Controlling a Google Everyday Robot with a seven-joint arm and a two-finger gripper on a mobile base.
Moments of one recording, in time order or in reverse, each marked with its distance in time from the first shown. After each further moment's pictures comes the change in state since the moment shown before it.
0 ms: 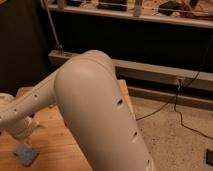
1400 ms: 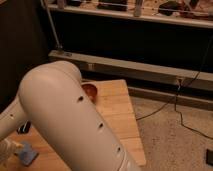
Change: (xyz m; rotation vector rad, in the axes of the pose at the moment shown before) arm -0.045 0.110 0.049 -0.064 -0.044 0.025
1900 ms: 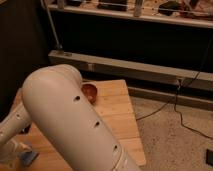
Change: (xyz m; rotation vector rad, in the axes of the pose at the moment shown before) arm 0.012 -0.009 0.028 -0.034 0.036 0.093
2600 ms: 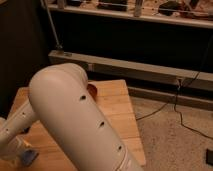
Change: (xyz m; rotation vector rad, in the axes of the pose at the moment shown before) arm -0.004 -0.008 -0.001 -0.019 -0.031 0.063
